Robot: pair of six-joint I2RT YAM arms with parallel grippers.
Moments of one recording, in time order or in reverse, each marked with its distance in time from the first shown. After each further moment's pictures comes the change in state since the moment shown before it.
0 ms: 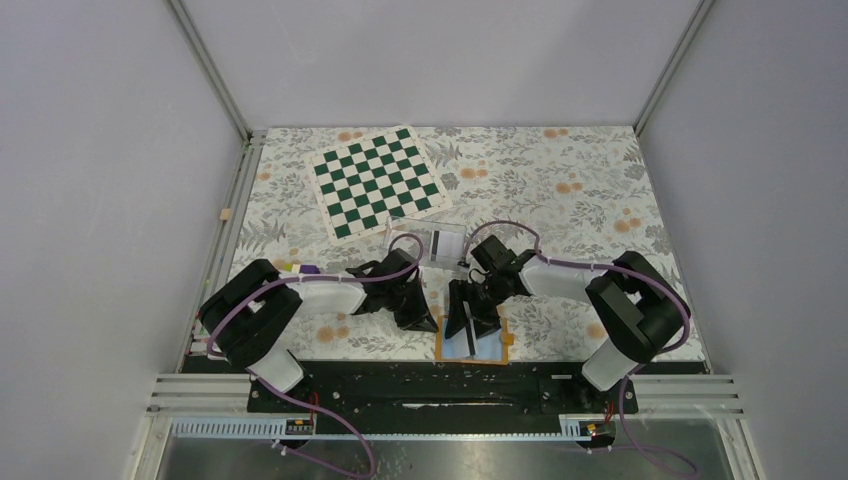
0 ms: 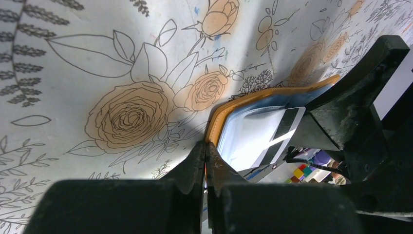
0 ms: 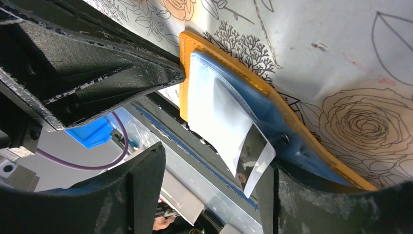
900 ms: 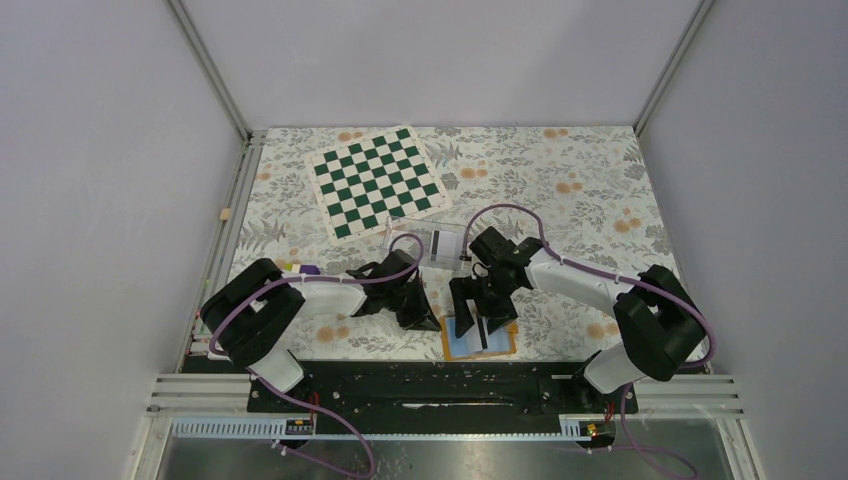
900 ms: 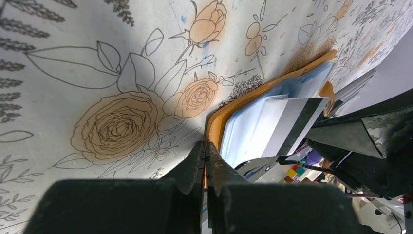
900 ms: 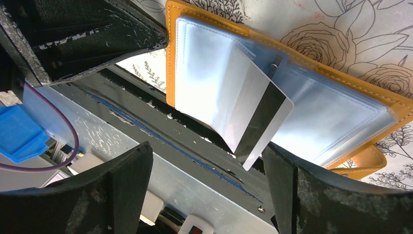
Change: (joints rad) left arm 0.000 0.009 -0.022 0.078 0.007 -0.028; right arm 0.039 -0.109 0.141 -0.346 0.227 -0.171
